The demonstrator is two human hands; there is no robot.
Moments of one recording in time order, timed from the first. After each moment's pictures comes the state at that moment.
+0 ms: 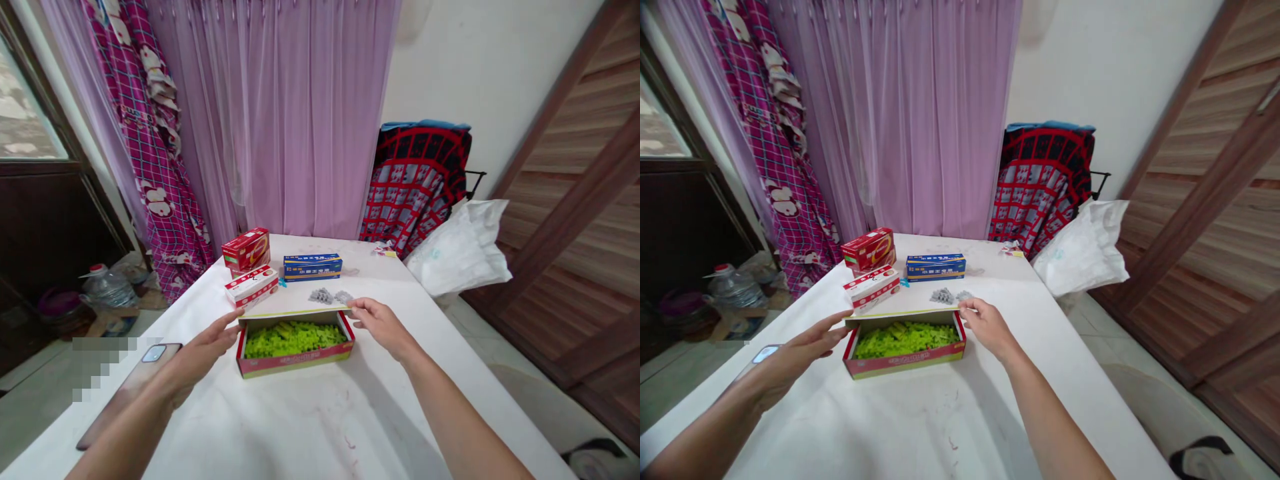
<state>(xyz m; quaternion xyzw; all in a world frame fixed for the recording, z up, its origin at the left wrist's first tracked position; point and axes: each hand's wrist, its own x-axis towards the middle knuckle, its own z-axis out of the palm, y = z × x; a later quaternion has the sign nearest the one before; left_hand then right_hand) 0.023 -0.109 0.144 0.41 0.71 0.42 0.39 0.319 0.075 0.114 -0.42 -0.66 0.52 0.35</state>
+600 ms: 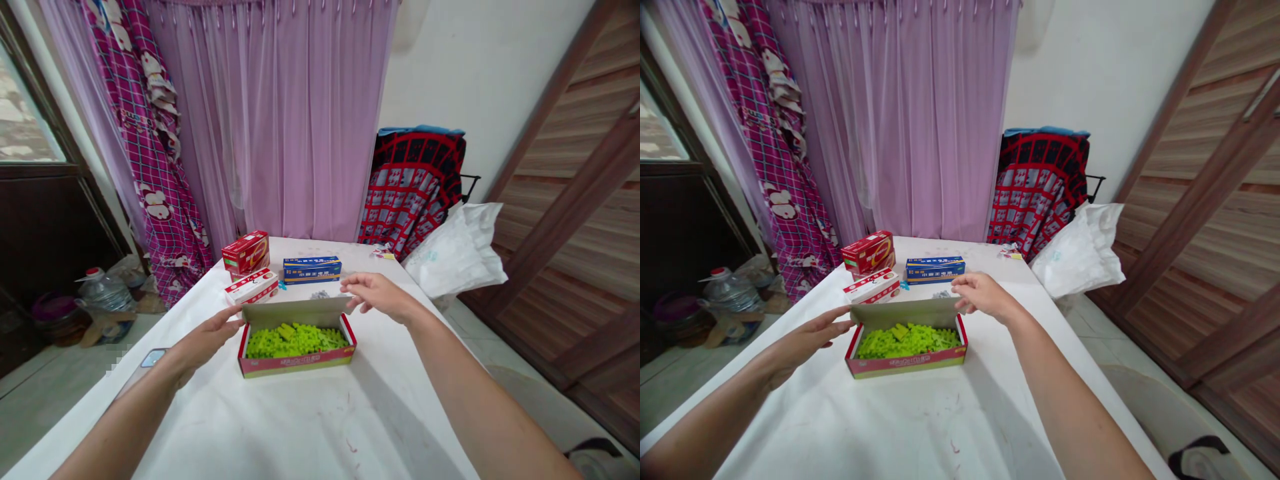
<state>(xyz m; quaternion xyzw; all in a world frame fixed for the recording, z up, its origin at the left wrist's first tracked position) 0.007 -0.085 0.153 0.41 0.73 0.39 0.39 0.307 0.109 0.179 -0.41 -0.72 0.49 0.26</state>
